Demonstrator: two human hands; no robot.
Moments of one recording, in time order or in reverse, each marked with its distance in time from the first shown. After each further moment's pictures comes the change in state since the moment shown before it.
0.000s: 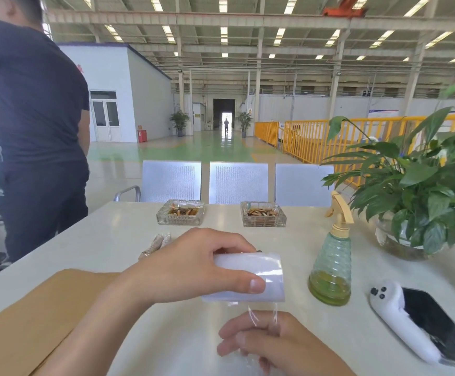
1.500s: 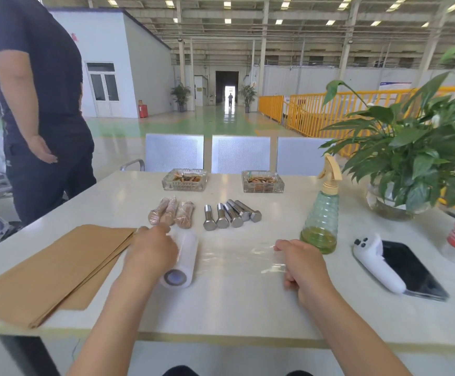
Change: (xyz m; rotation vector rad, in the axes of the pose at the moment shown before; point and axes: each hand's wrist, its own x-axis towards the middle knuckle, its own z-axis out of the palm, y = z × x) left_hand -0.040 -0.083 0.036 0.245 0.558 -0.868; right_hand 0.034 0.038 -0.038 0.107 0.865 0.106
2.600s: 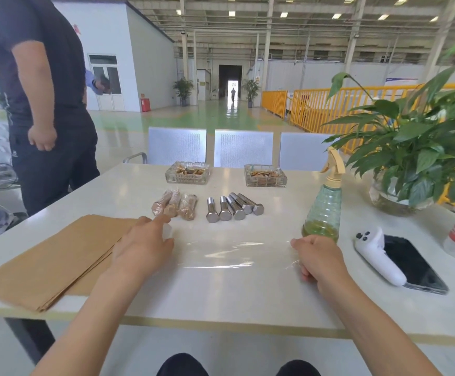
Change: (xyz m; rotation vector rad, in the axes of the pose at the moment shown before) left_hand -0.002 -0.031 -0.010 0.281 -0.024 0.204; right_hand 0.005 0.002 -0.029 -0.339 0.023 -0.093
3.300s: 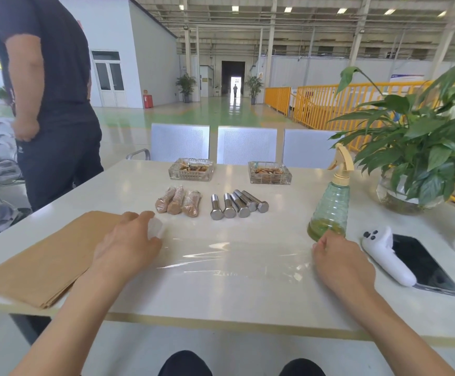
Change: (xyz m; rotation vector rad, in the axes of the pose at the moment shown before) left_hand -0.004 -0.025 -0.012 0.009 0.021 -0.056; right_hand 0.006 0.017 -0.018 -0.719 0.210 -0.229
